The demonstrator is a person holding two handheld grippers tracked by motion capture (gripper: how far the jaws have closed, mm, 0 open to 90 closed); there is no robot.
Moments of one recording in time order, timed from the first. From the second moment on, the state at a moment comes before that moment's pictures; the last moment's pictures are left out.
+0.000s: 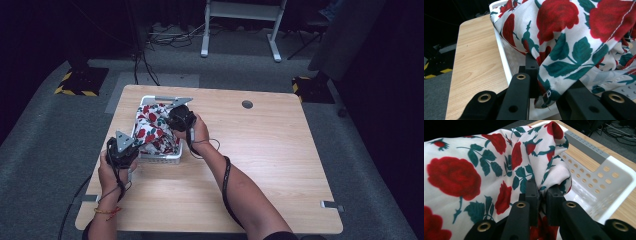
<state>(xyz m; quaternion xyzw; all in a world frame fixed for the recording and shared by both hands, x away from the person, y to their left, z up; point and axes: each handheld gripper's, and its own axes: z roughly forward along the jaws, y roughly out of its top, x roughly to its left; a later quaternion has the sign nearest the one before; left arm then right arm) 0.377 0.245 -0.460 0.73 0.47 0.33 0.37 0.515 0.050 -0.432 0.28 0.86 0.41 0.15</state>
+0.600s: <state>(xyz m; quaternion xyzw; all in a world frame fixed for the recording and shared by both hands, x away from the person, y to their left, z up) 0.384 0.241 -0.470 0.74 0.47 0.31 0.36 0.528 0.045 -0.446 0.30 0.85 0.40 0.15</state>
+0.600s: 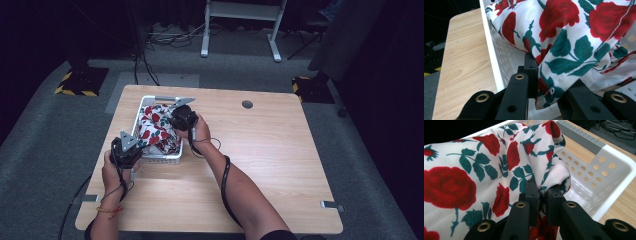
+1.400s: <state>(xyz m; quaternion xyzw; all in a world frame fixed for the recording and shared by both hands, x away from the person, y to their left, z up) 0.377 0.243 -0.467 0.74 0.47 0.30 0.38 0.531 0.038 -0.455 0.30 0.86 0.39 0.16</state>
